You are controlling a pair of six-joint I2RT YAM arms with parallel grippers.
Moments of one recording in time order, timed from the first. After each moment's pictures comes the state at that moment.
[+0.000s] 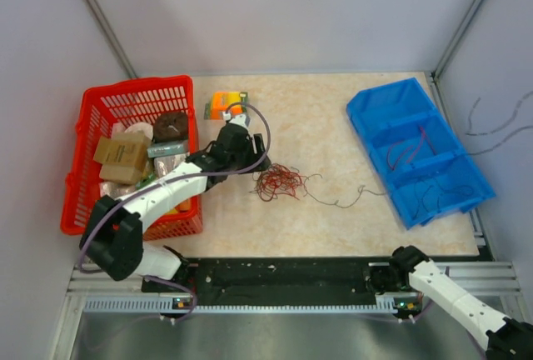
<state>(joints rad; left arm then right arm) -0.61 1.42 0.93 -0.24 -0.05 -0.63 0.54 0.56 1.78 -0.52 0.24 0.37</state>
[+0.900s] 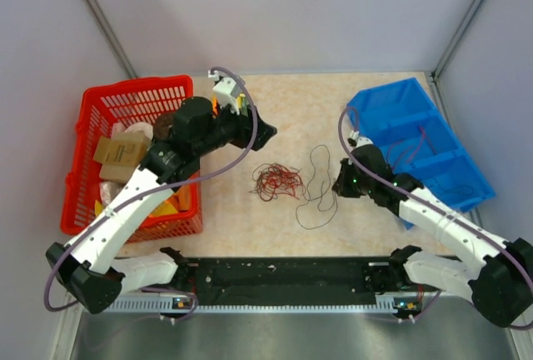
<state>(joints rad) -0.60 1.15 1.25 -0.33 0.21 -0.35 0.57 1.02 0.69 -0.47 -0.01 0.56</state>
